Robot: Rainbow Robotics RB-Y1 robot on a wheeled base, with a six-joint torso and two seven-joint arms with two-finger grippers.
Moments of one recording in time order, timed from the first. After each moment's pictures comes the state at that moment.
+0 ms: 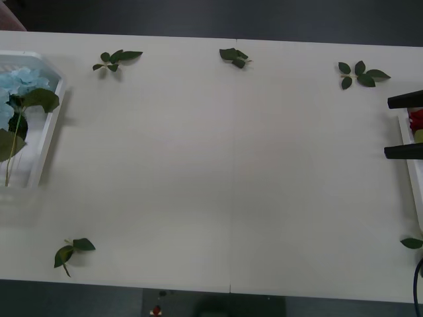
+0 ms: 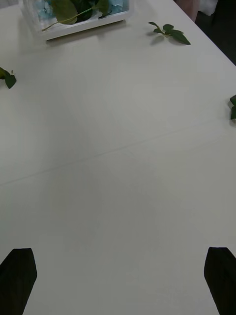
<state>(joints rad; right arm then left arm) -0.37 -0.61 -0.59 -1.75 -1.45 1.88 2.69 -0.22 0.77 0.36 -1.92 0.48 1.56 -1.54</state>
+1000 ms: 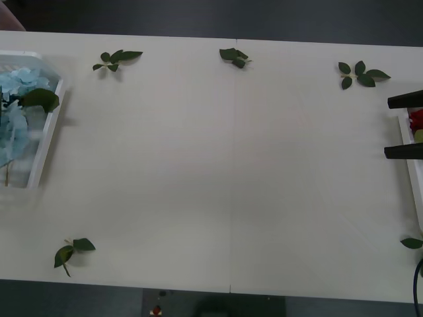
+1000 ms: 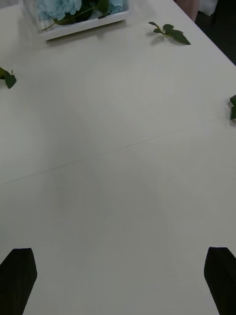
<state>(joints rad) -0.37 -0.61 -0.59 -1.75 -1.45 1.88 2.69 -0.22 0.77 0.23 -1.63 0.36 1.20 -1.60</state>
